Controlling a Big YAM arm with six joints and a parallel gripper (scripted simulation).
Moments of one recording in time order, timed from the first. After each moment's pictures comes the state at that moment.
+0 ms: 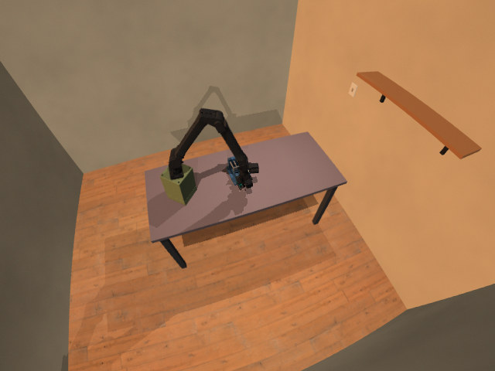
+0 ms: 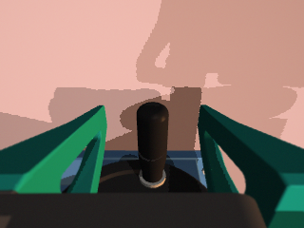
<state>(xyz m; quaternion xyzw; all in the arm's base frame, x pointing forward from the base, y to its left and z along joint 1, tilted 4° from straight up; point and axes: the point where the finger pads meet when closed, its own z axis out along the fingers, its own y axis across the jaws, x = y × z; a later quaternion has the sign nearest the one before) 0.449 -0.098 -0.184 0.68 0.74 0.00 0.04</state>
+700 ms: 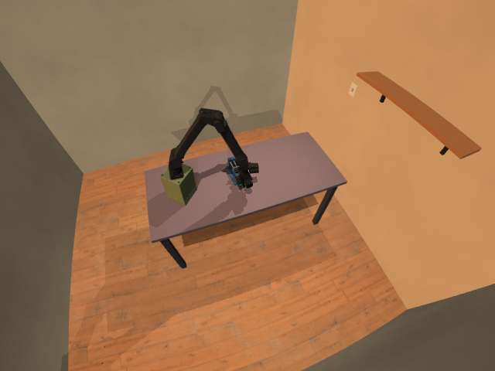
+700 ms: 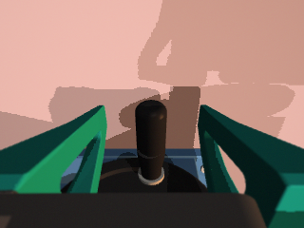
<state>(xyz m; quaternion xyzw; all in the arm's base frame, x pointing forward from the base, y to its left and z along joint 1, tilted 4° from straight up) 0.448 -0.098 -0.182 0.68 0.74 0.00 0.04</state>
